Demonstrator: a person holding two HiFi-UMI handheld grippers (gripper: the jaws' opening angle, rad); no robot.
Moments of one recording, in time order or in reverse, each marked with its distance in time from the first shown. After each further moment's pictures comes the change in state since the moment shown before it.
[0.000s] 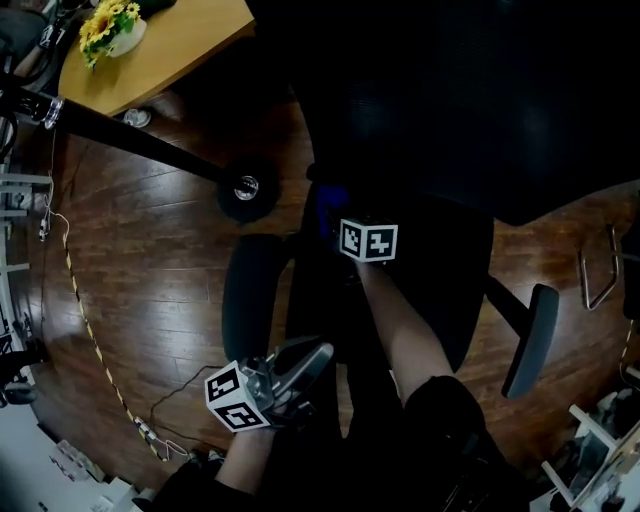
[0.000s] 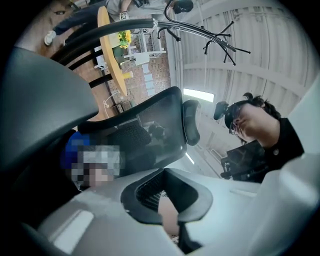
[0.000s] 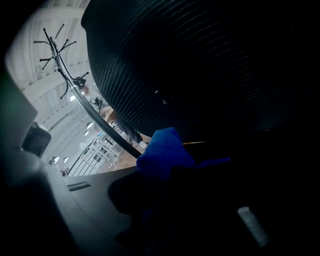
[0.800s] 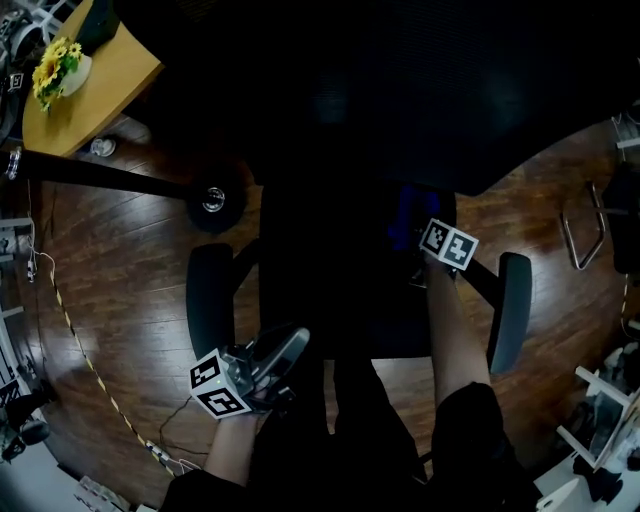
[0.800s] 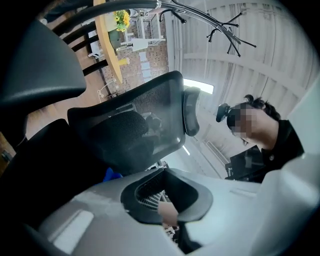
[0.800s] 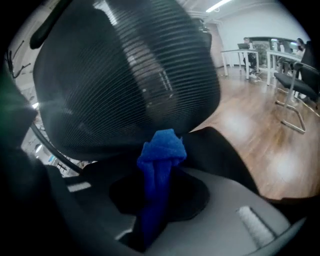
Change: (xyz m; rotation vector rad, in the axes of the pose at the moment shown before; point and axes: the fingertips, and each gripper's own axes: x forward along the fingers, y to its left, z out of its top) left arm 0.029 0.006 -0.019 0.004 0.119 -0.047; right arm -0.227 -0.230 -0.002 0.283 -0.172 -0.463
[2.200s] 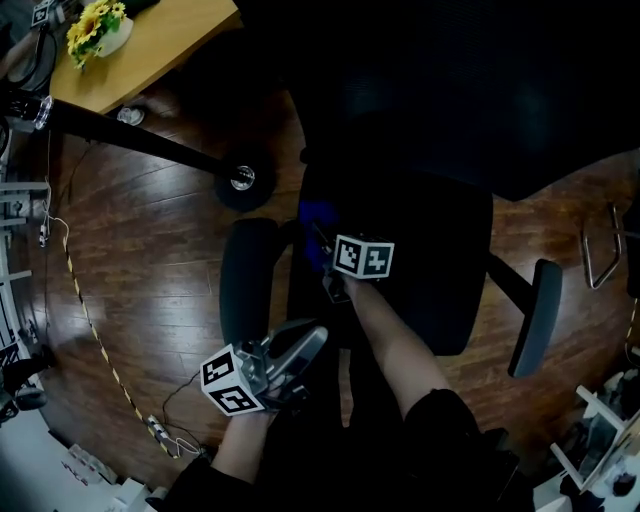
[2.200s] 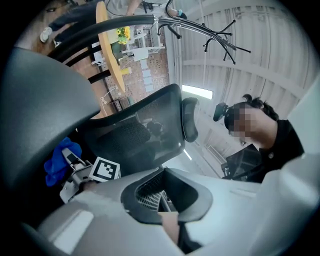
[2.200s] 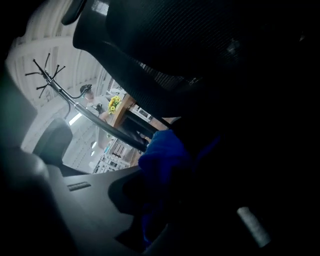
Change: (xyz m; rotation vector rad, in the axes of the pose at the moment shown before) left arm -0.039 -0.003 0.012 0.003 -0.068 0.020; right arm 0.045 0.295 -0.162 -0.024 0.213 0.528
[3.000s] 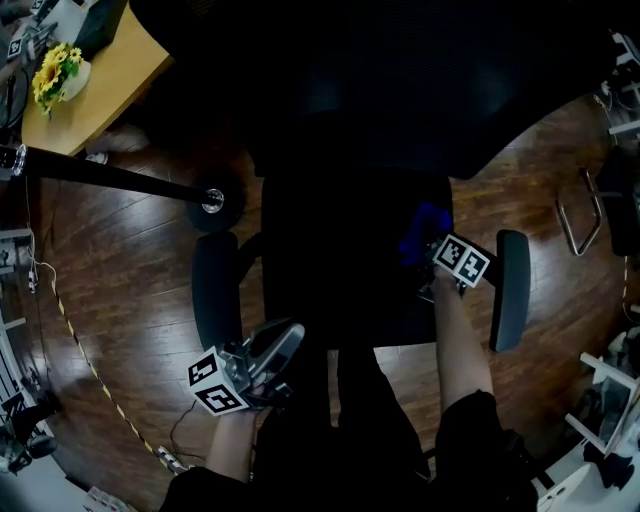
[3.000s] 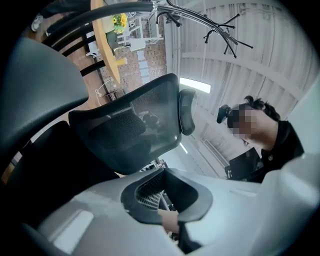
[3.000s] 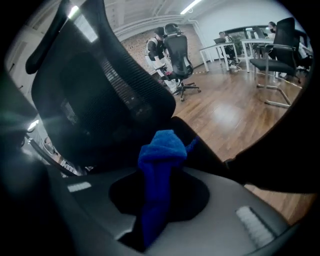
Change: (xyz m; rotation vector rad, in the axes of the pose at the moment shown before) left arm 0.012 -0.010 -0.013 0.003 0.088 -0.041; right arm -0.276 -0.228 0.073 0.192 -0.319 -0.530
